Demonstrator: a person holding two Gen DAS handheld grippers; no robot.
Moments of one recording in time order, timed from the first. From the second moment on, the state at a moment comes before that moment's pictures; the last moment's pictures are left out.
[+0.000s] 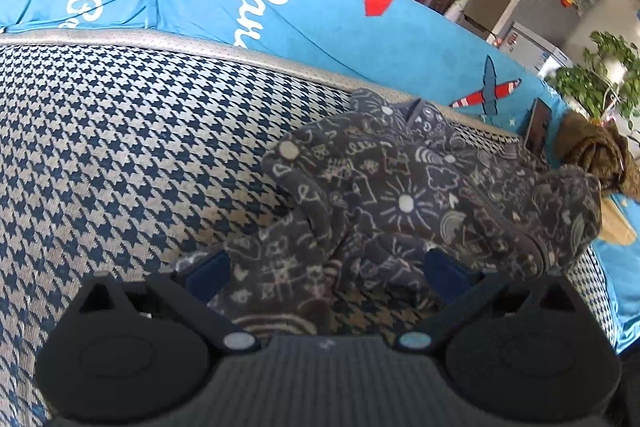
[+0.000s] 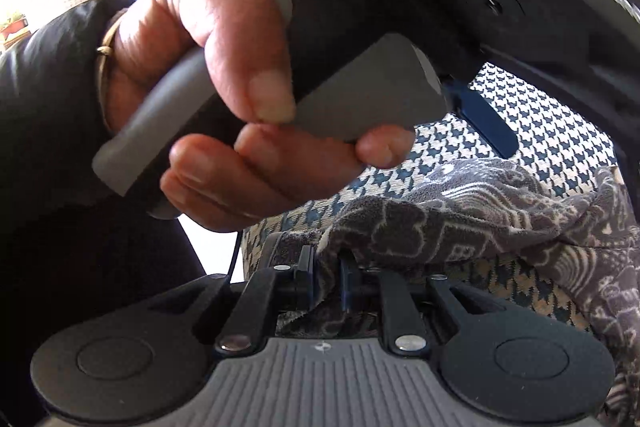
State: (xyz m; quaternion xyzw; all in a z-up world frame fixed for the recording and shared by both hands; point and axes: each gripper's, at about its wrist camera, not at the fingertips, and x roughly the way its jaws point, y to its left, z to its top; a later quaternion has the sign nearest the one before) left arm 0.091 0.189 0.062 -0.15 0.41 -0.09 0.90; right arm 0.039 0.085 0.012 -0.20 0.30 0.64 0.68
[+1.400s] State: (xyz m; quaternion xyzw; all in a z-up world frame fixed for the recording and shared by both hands) left arm 0.076 0.260 0.068 -0.07 0.34 0.26 0.90; right arm 0.065 0.073 0.023 -0.18 0.28 0.56 0.76
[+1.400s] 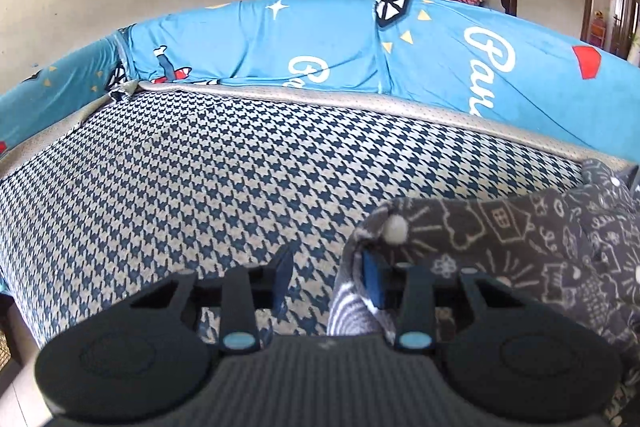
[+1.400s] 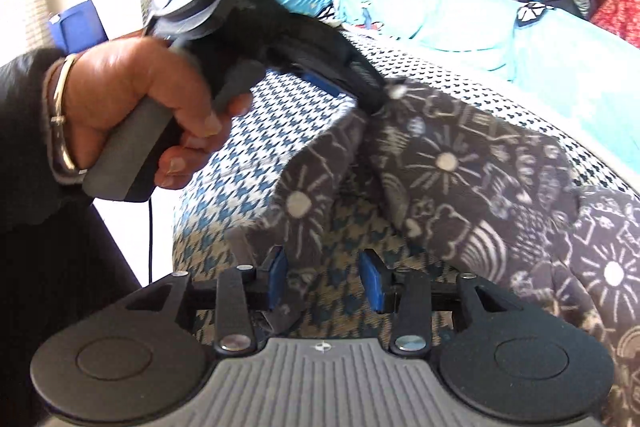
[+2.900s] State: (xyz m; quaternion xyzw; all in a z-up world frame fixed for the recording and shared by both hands) left arm 0.132 0.238 0.073 -0.24 0.32 0.13 0.91; right arm 0.200 -0.056 0.086 0.02 0.28 0.26 0.92
